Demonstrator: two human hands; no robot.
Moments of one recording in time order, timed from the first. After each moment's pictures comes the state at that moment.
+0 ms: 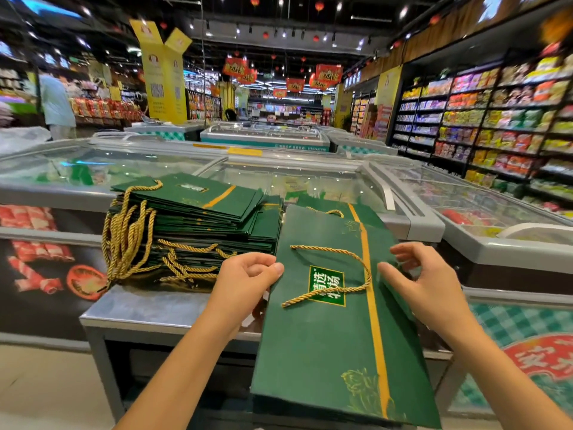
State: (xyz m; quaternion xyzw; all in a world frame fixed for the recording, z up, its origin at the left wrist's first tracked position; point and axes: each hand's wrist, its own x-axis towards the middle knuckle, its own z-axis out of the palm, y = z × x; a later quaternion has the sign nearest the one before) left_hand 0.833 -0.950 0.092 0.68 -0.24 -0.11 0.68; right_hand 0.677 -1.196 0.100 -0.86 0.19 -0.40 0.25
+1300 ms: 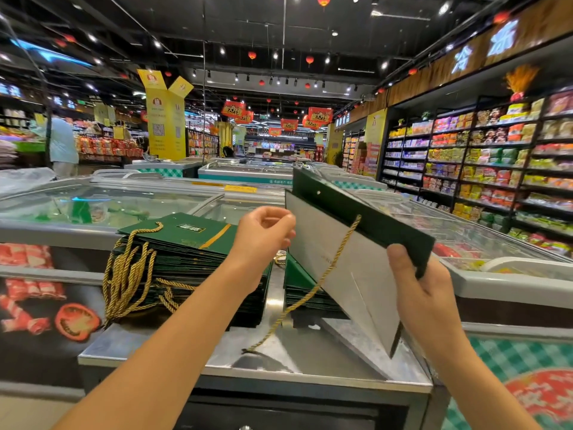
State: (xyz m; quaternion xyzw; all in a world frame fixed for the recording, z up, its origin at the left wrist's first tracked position) left_hand 0.825 -0.987 0.214 0.64 -0.29 -0.04 0.71; right_hand 0.647 -1.123 0.178 -0.74 0.03 -0.50 0.46
